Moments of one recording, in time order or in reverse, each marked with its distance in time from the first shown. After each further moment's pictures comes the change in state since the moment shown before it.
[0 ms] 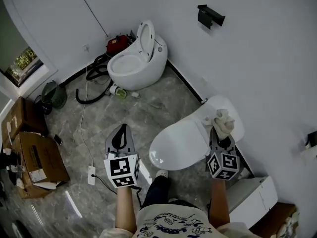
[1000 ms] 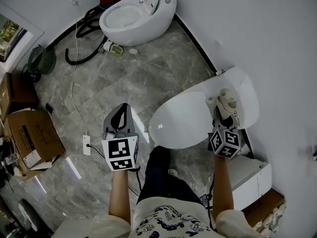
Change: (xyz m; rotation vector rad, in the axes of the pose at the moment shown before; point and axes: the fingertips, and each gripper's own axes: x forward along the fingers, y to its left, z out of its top) left arm 0.146 0.026 -0.147 -0.002 0.249 -0.059; right arm 0.163 -0.017 -0.169 -0.009 0.299 -0.040
